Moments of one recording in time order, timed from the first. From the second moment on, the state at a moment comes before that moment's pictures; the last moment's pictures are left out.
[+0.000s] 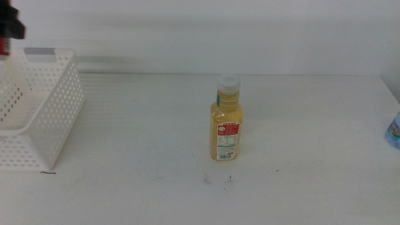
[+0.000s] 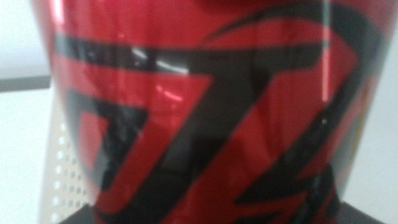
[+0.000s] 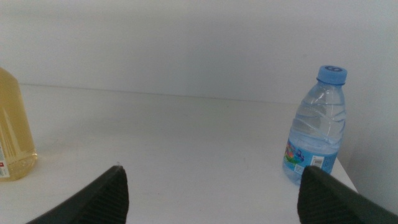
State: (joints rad) left arm 0.22 1.49 -1.49 -0.30 0.92 0.42; right arm 0.04 0.00 0.00 -0.03 0.19 -0.04
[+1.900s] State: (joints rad) left arm -0.01 1.61 -1.47 -0.14 0.90 0.36; right arm 0.04 0.00 0.00 -0.03 0.19 -0.04
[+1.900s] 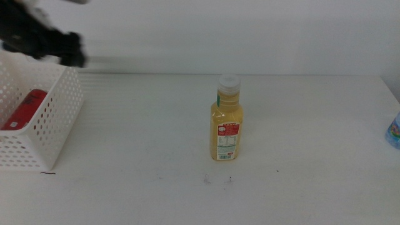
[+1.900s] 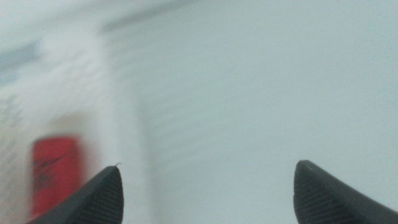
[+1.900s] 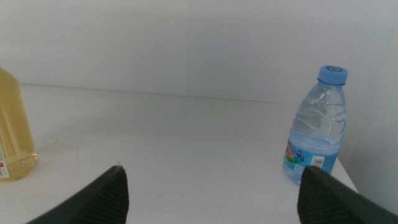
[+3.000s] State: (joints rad) left arm -0.80 0.77 -0.29 -0.20 -0.19 0.21; right arm 0.04 0.00 0.00 -0.03 0.19 -0.04
